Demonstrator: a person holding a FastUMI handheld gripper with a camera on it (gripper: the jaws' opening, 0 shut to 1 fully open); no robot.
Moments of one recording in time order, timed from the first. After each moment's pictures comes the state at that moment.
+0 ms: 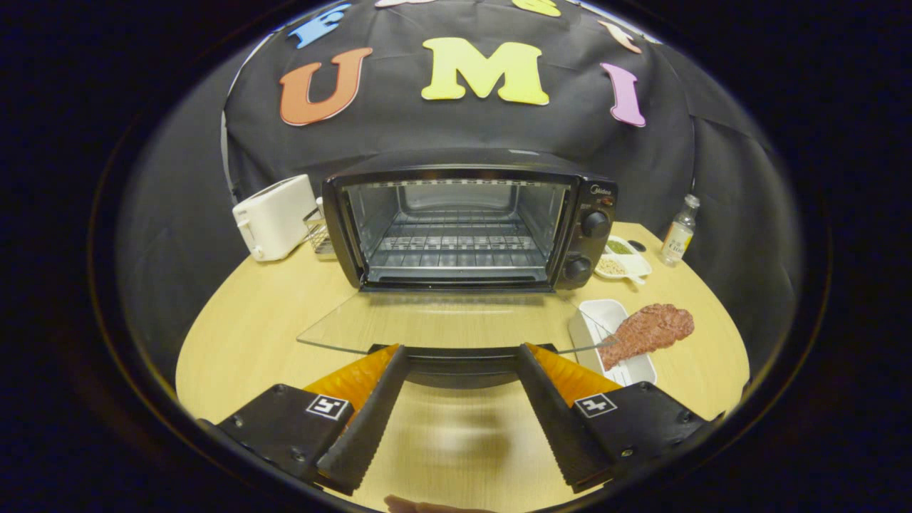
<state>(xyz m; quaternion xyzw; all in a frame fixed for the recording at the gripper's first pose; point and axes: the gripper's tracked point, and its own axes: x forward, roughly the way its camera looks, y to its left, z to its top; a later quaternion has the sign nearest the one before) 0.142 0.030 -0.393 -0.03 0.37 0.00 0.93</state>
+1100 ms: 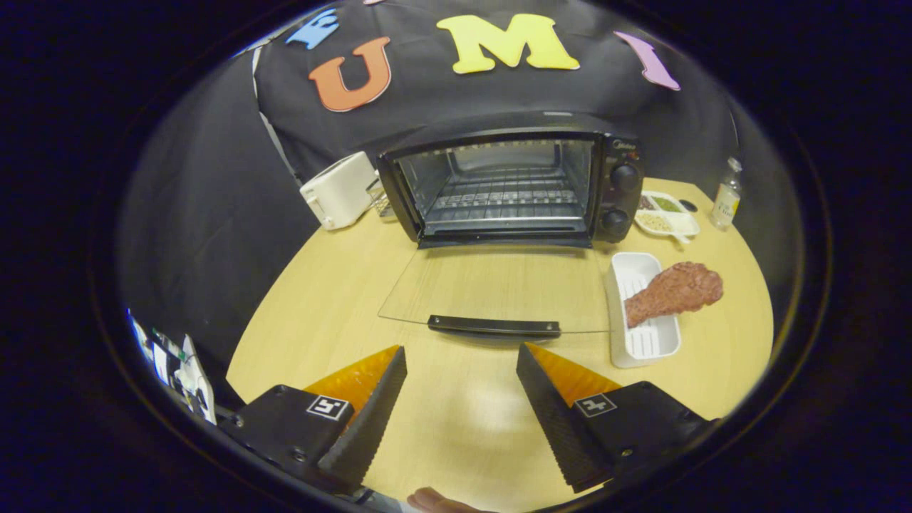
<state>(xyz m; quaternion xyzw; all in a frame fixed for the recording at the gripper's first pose) 0.073 0.007 -0.352 0.04 0.45 0.14 0.88</state>
